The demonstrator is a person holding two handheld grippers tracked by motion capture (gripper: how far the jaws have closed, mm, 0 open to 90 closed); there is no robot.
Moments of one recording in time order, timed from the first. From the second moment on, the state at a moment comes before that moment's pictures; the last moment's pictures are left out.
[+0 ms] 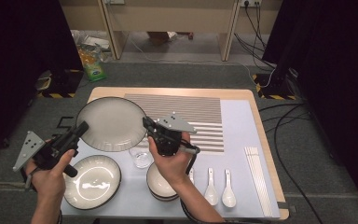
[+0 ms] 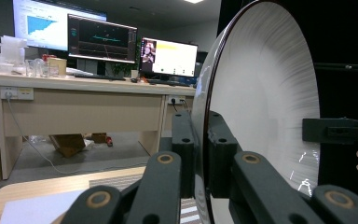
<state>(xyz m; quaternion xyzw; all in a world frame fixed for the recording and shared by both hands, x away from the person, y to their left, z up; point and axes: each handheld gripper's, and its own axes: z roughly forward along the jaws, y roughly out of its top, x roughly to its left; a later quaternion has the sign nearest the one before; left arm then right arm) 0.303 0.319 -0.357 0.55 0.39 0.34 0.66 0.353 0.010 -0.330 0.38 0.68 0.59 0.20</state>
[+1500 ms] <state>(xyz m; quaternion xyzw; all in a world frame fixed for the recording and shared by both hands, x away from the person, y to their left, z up) 0.320 0.303 -0.347 0.56 0.37 0.33 0.66 0.357 -0.009 -0.327 0.39 0.67 0.60 0.21</state>
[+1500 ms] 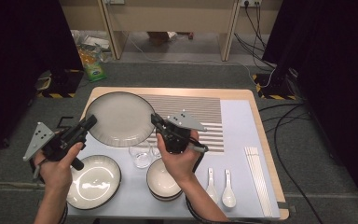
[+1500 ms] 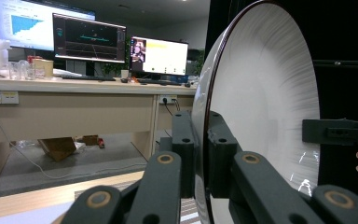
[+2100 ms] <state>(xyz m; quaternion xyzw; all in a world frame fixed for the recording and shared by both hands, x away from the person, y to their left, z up) 0.328 0.297 -0.342 0.57 0.37 0.33 0.66 0.360 -0.016 -0.326 0.39 0.66 0.60 0.21</state>
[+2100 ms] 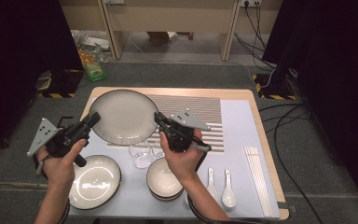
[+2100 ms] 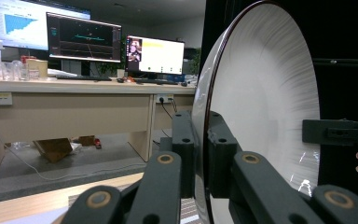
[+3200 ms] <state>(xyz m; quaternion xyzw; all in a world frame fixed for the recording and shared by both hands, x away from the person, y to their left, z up) 0.346 0.279 -0.334 0.58 0.35 0.32 0.66 0.366 -0.034 -0.323 0.41 0.65 0.60 0.22</state>
